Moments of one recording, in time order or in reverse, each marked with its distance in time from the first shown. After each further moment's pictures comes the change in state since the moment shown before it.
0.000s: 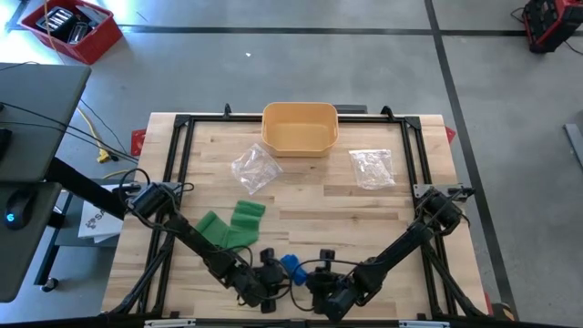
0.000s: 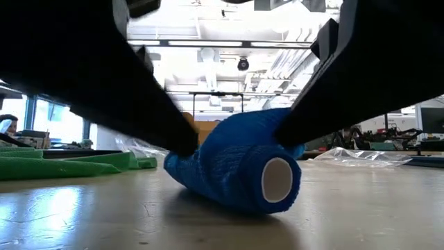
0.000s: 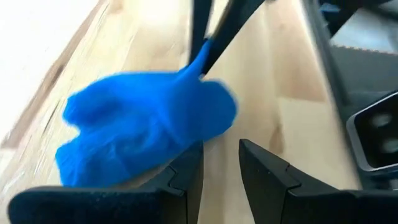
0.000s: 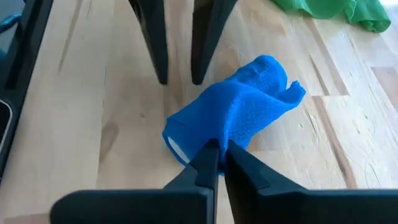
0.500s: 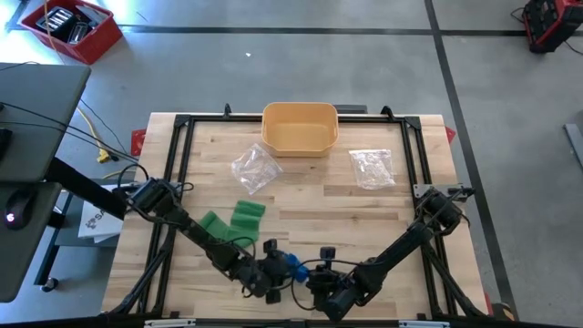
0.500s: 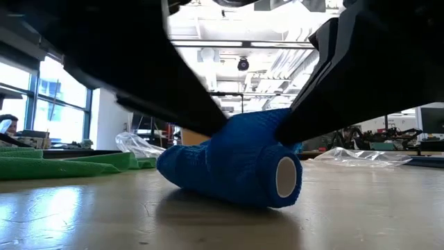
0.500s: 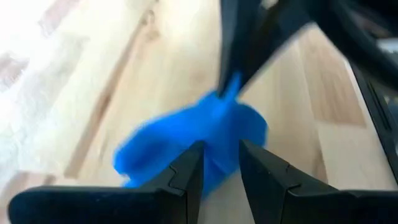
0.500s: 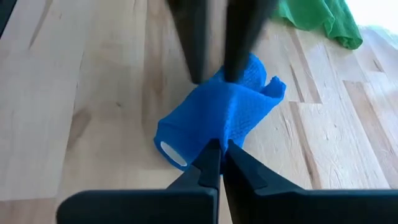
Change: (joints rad) left arm 0.059 -0.035 -0.002 -0.034 -0.019 0.067; right arm 0.002 0.000 0.000 -0.043 0.056 -0.085
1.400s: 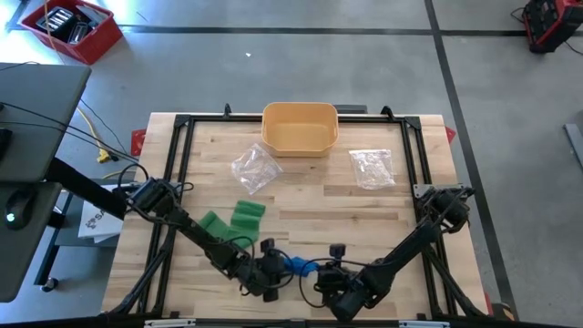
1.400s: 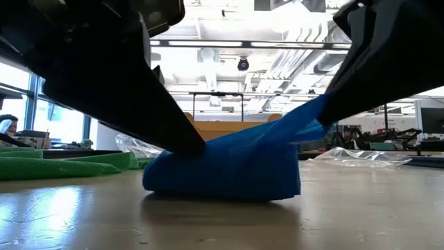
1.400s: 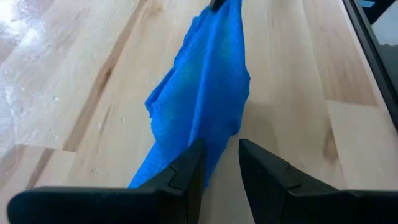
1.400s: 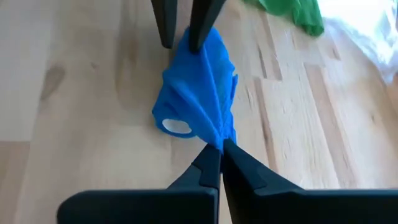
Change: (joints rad) left arm 0.004 0.005 -0.048 0.005 0.017 -0.044; right arm 0.041 -0.058 0.000 -0.212 0.049 0.048
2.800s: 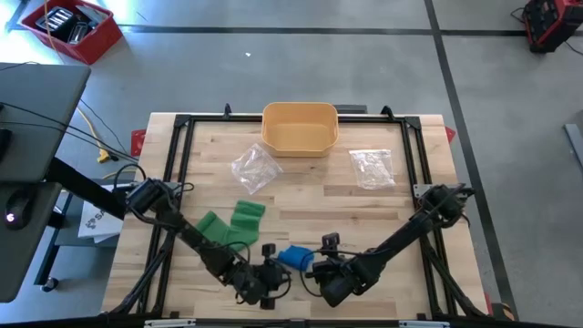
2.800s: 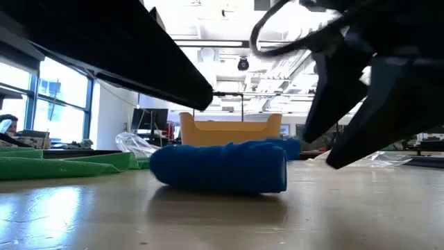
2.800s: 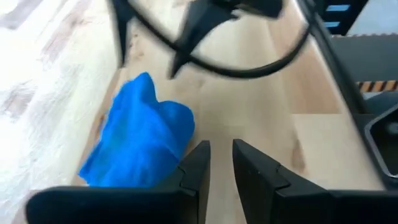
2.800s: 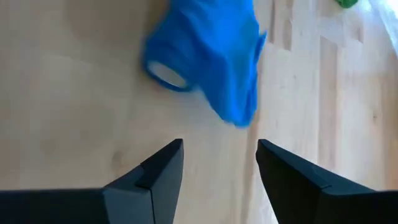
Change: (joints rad) left arm -0.052 -0.027 0.055 -0.010 -0.068 0.165; right arm -0.089 -0.004 0.000 -0.119 -0.154 -0.195
